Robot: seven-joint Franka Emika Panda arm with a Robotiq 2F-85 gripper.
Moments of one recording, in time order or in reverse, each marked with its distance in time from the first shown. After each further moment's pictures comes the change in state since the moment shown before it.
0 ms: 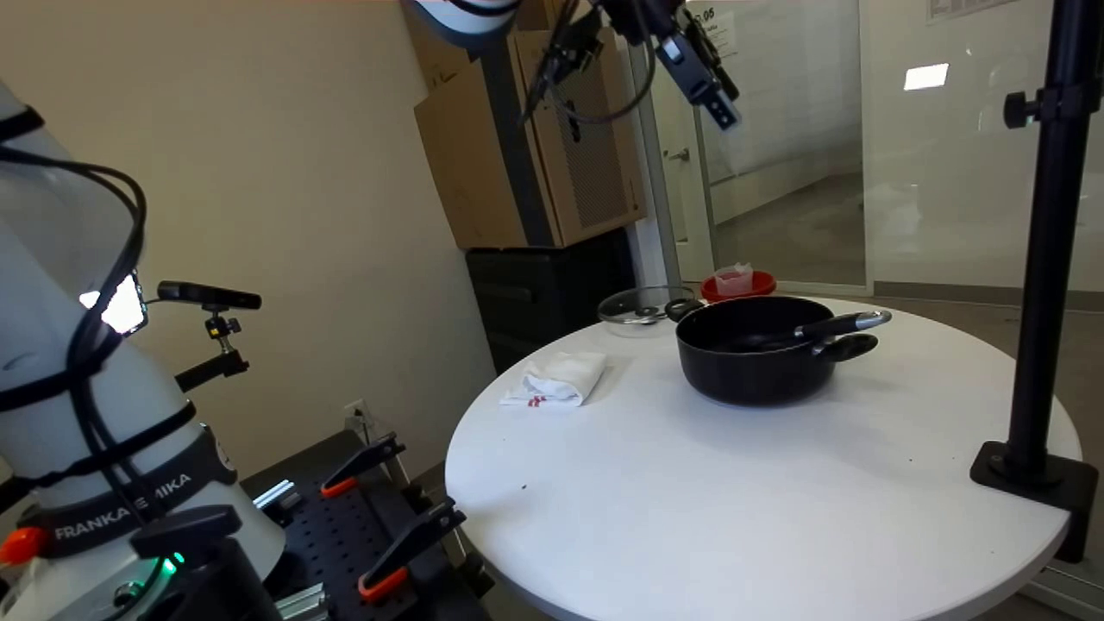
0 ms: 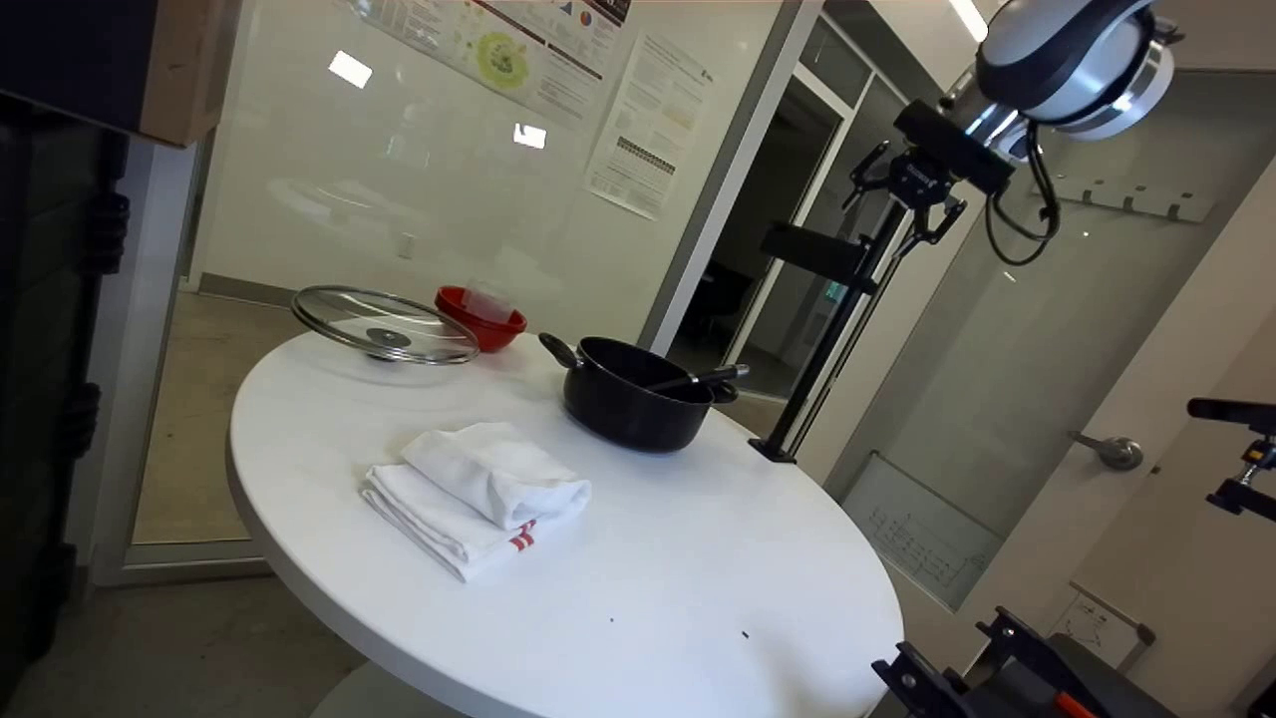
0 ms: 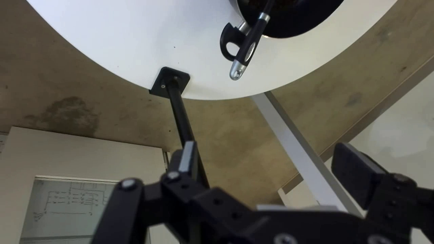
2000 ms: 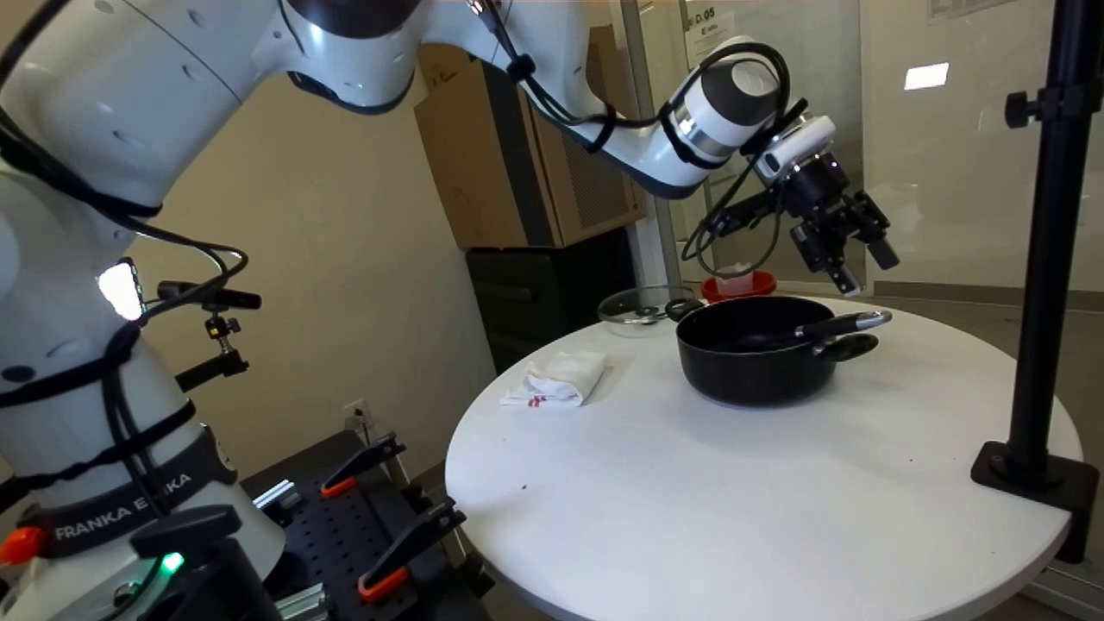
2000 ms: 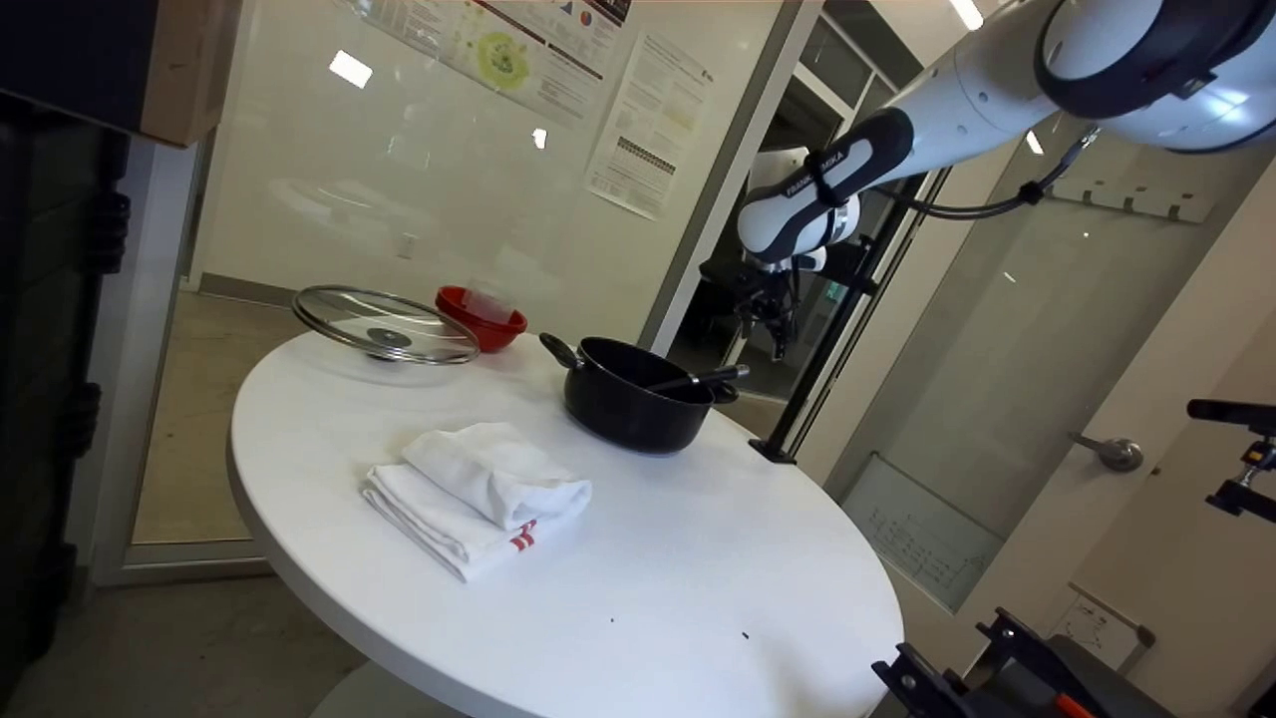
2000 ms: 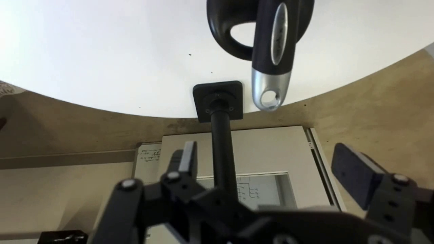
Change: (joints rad) arm 0.286 1.002 -0.290 1.031 -0.182 -0.483 0.789
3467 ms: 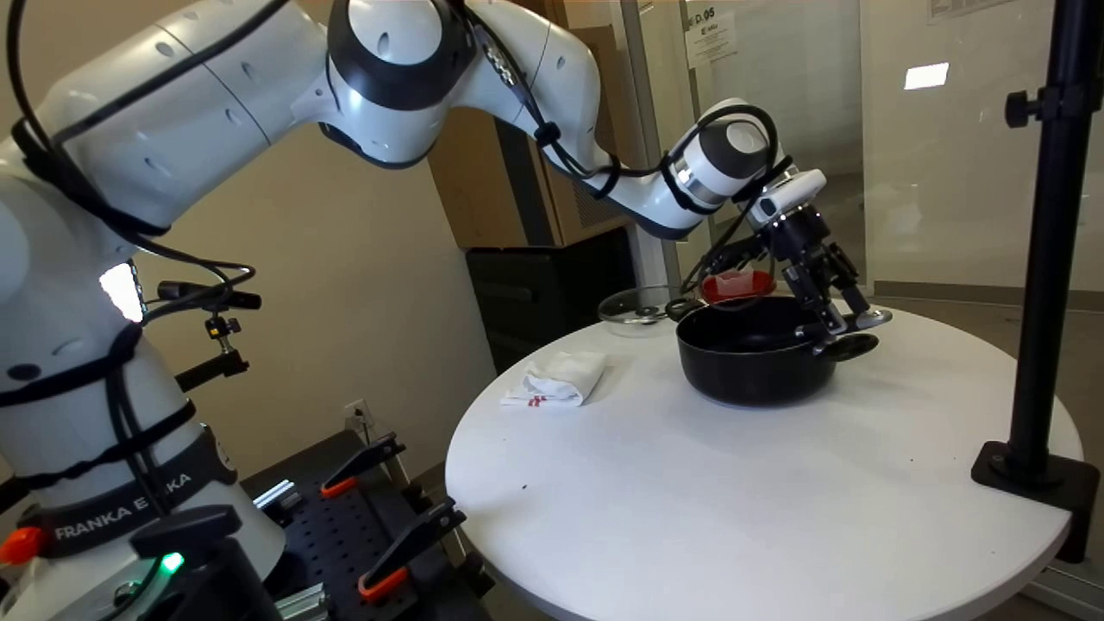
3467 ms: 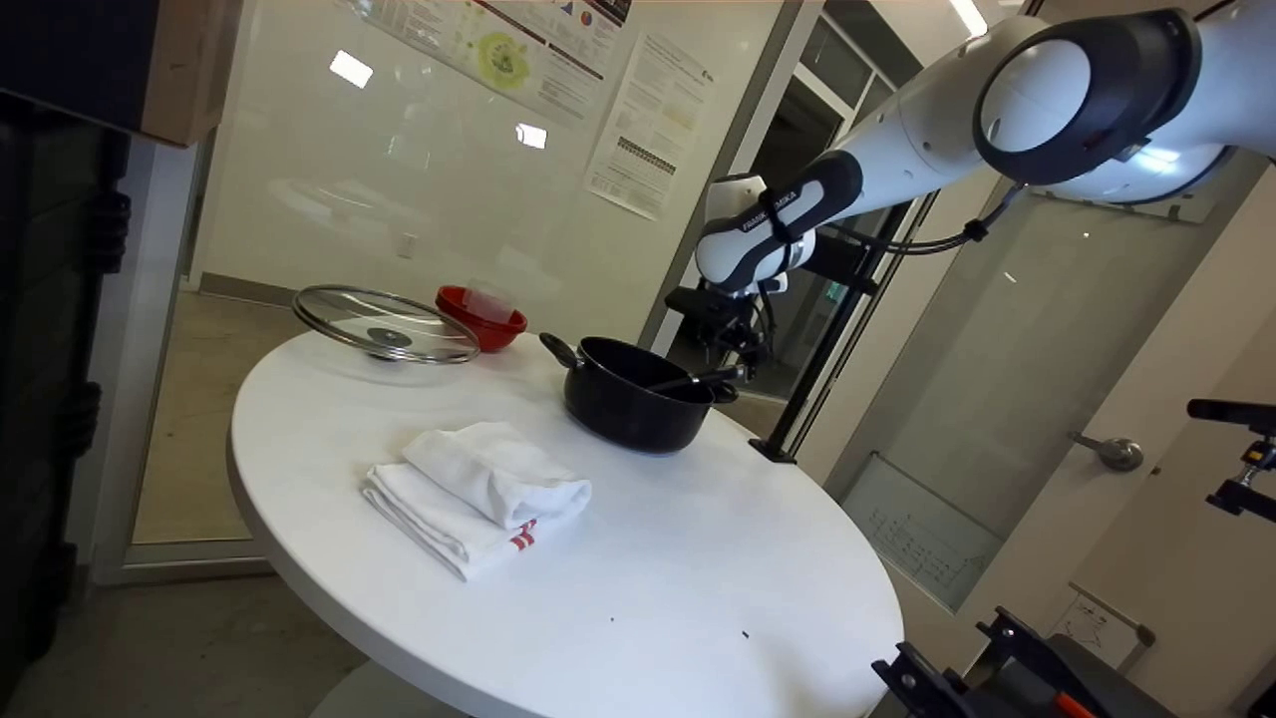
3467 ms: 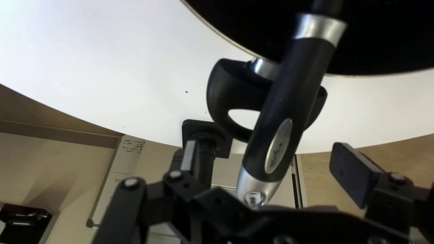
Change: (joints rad) arm 0.041 0.170 -0.007 0.154 0.019 -0.050 -0.145
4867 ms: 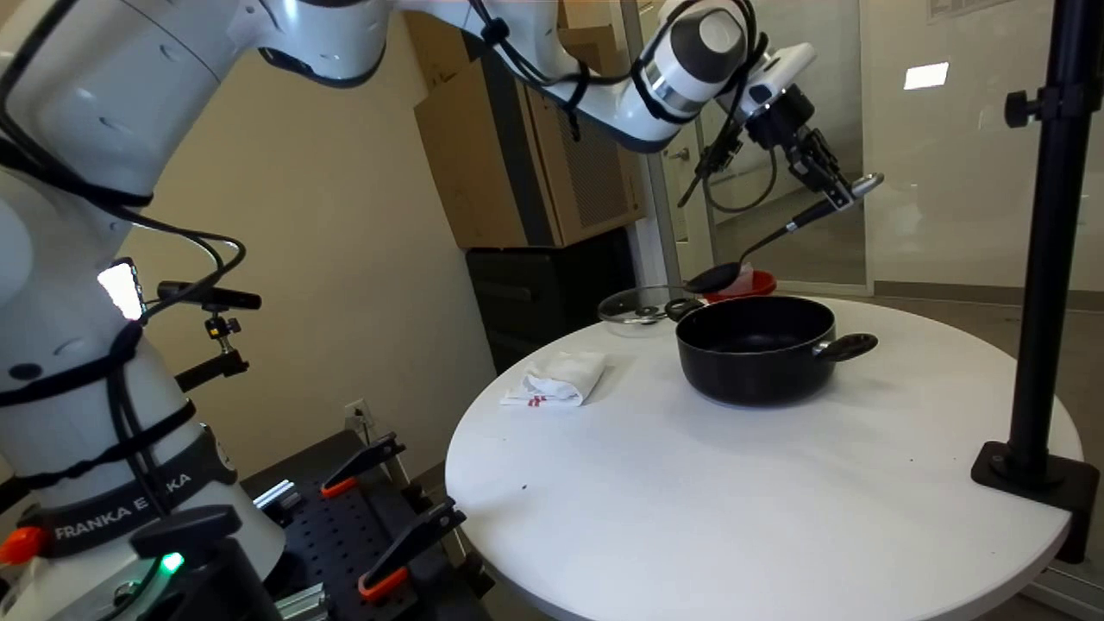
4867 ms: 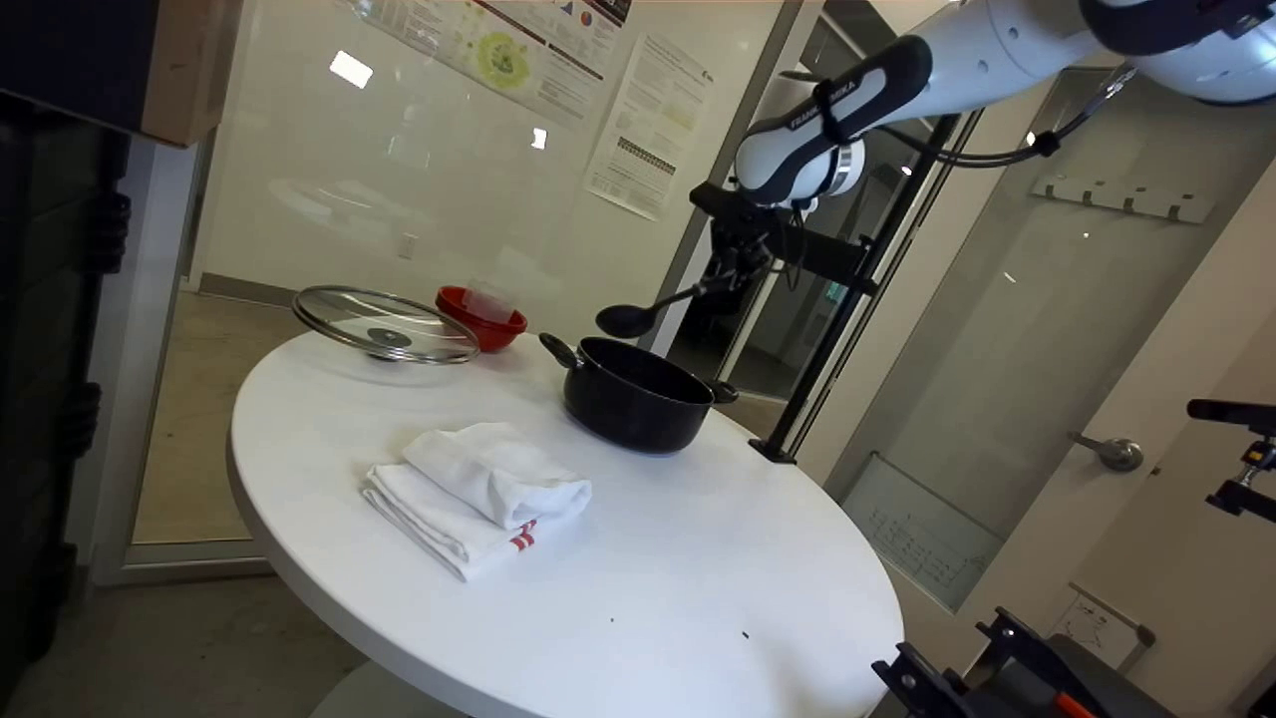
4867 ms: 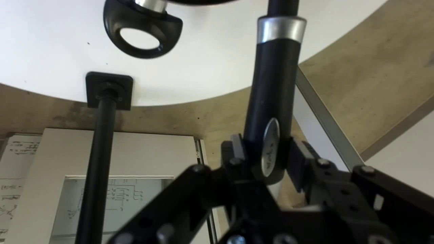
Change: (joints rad) arm 0.011 -0.291 0.025 -0.194 0.061 0.273 -0.184
